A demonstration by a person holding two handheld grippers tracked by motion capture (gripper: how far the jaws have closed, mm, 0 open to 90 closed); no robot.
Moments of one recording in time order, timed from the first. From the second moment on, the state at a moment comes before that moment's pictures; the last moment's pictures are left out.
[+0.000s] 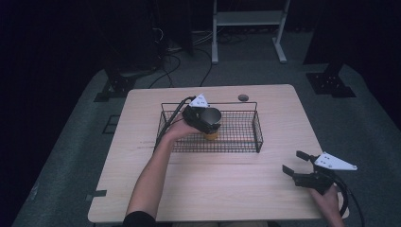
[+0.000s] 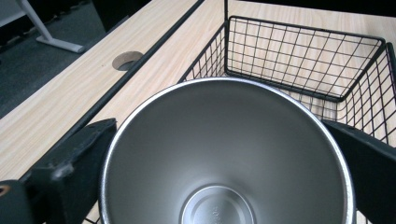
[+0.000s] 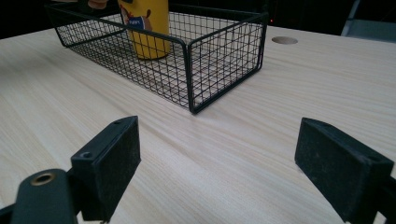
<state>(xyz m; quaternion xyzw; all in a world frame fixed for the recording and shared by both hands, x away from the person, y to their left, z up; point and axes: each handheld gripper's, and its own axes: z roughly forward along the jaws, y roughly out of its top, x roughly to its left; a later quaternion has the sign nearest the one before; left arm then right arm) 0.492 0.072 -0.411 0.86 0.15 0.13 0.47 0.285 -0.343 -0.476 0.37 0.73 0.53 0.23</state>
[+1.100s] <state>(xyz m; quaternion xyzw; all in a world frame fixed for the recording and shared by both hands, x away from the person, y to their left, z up) 0.473 0.087 -0.382 0.84 0.15 0.16 0.50 0.285 -0.341 -0.476 0.37 0.73 0.52 0.23</state>
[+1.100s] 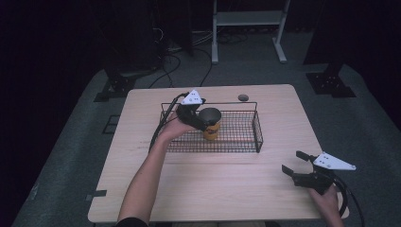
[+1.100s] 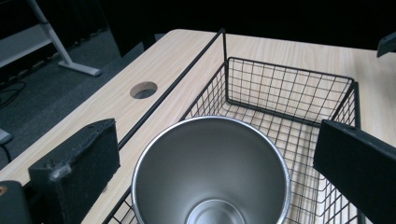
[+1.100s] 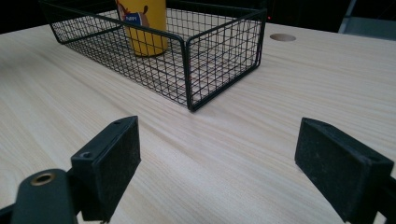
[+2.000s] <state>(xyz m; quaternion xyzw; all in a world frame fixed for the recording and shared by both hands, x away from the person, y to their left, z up) 0.445 0.100 -0.379 0.82 0.15 0.16 0.53 0.285 -0.340 -0.476 0.37 0.73 0.52 0.23</state>
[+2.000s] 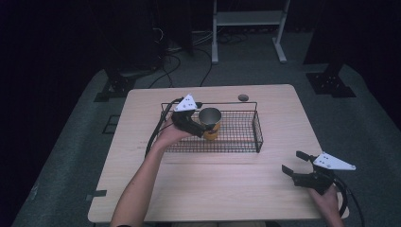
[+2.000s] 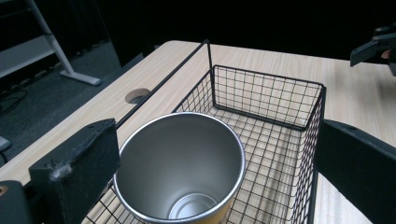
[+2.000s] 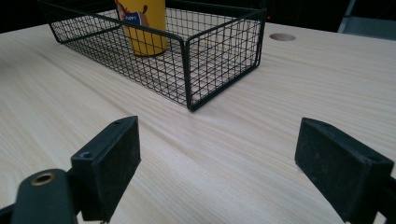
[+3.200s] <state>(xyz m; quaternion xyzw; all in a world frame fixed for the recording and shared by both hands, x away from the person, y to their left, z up) 0.409 0.122 -0.389 0.80 0.14 0.15 0.56 0.285 -0.340 -0.476 0.37 0.73 0.52 0.23</state>
